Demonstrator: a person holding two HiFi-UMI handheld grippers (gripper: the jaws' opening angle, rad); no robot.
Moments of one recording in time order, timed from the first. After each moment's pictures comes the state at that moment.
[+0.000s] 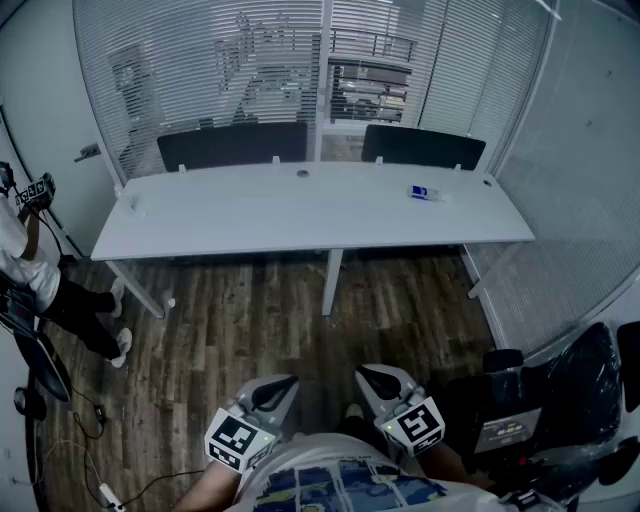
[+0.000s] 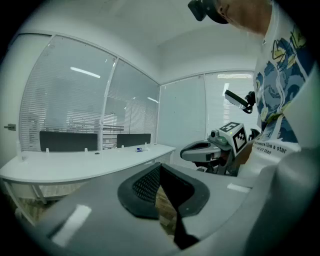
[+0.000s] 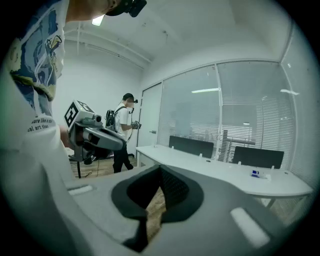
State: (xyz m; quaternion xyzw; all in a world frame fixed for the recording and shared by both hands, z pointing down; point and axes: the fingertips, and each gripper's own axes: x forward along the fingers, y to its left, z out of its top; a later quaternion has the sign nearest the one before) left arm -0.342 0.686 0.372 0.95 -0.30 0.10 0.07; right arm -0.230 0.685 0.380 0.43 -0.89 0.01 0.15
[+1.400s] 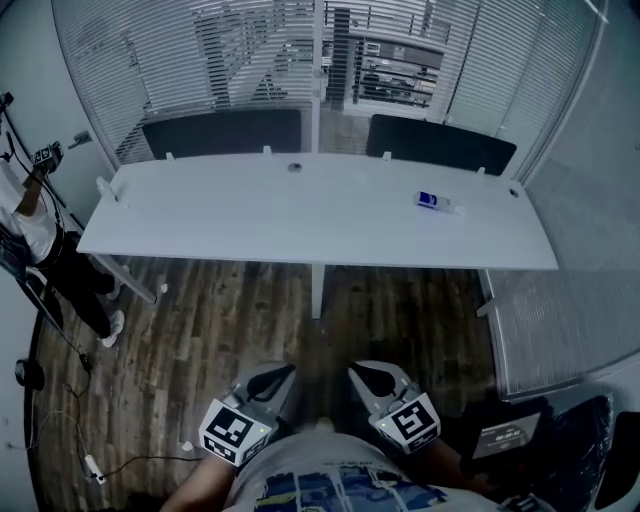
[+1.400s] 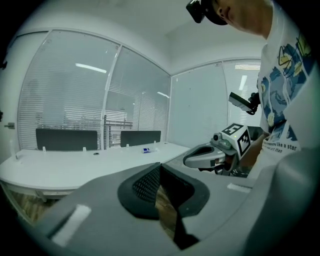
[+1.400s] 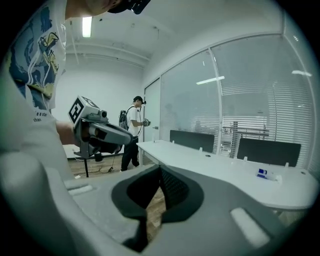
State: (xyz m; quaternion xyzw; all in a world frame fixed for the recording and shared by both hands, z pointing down) left arm -0.175 0.530 0.381 0.92 -0.36 0.12 0.09; right arm -0.074 0.530 0.405 0.35 -0.92 0.04 0.15
